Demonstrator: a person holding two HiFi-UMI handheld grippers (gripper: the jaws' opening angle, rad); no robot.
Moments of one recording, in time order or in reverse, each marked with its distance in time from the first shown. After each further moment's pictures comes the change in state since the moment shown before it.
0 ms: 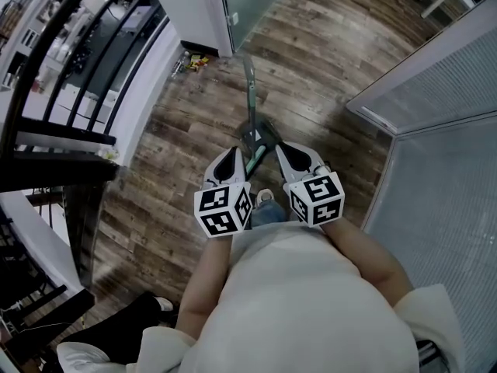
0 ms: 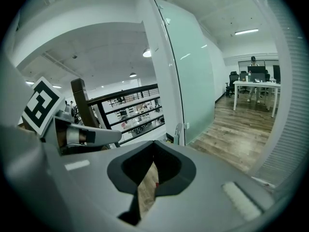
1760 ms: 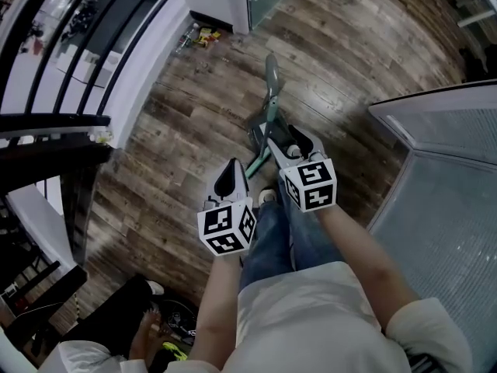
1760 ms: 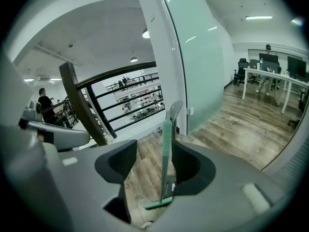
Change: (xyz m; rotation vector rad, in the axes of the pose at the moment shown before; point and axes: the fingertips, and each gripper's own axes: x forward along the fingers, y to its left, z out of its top) left arm 0.111 0.091 -0.033 -0.135 0.047 0.184; right arm 0.195 -0.077 -0.046 -0.019 0.185 0.042
